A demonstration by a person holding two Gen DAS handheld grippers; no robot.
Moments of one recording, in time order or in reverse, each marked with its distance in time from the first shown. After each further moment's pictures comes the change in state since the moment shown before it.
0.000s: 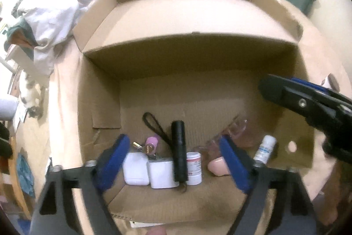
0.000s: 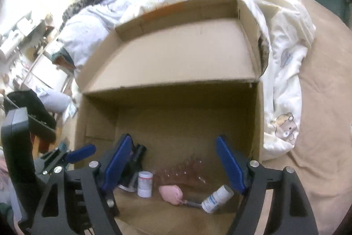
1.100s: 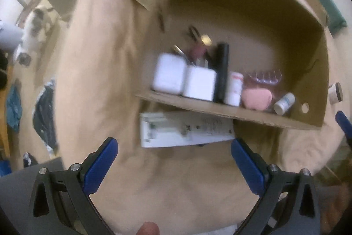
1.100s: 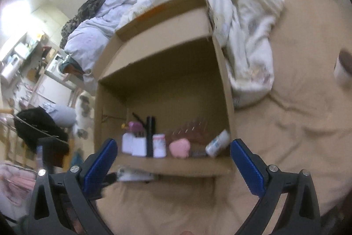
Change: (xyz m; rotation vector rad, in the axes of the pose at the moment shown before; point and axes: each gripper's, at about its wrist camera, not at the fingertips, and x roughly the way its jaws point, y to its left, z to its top) left arm 0.003 0.057 -0.094 -0.284 0.267 -0.017; right arm -0.067 -0.020 -0.076 0.186 0.012 0.062
